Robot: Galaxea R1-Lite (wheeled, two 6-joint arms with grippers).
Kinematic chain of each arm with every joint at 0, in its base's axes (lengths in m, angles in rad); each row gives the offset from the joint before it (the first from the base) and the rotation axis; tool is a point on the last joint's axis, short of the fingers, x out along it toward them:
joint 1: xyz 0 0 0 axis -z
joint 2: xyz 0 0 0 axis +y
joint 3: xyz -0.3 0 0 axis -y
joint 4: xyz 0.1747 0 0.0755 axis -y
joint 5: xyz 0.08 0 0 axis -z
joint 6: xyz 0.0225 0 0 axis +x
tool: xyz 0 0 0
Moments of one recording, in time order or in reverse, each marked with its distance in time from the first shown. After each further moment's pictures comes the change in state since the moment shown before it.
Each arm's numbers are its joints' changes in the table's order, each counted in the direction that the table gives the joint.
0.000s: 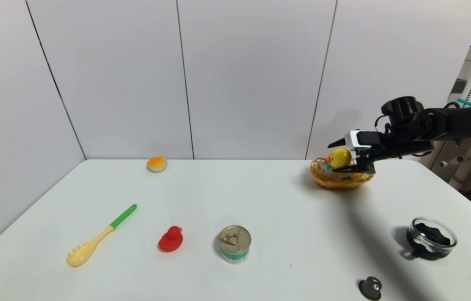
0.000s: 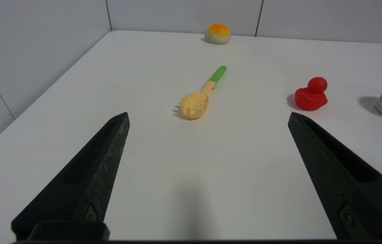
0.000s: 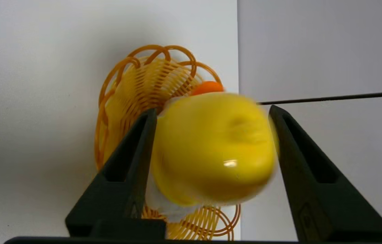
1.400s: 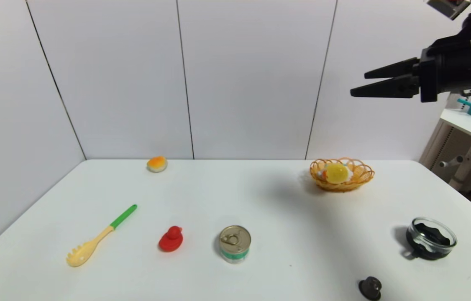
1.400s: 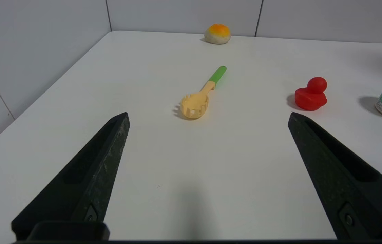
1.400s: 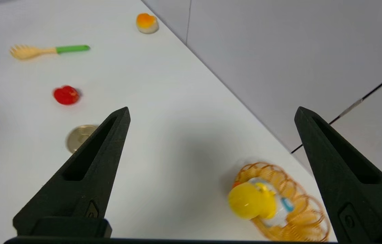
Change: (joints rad) left arm 0.000 0.000 0.000 0.000 0.000 0.000; right arm -0.139 -0.593 -0.073 -0.069 0.013 1.181
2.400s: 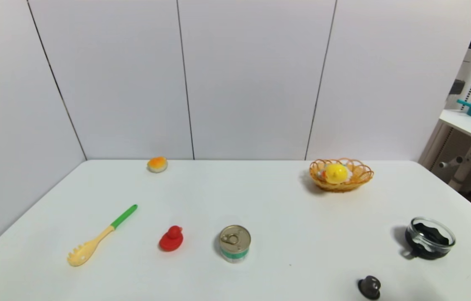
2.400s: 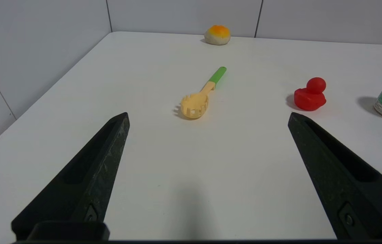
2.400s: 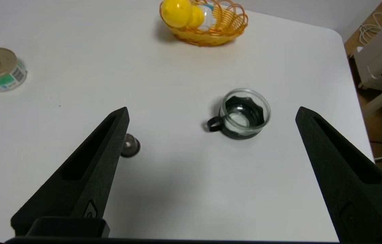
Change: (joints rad) left arm 0.000 0.000 0.000 0.000 0.000 0.000; right arm 0.016 -0.972 -1.046 0.136 0.679 0.255
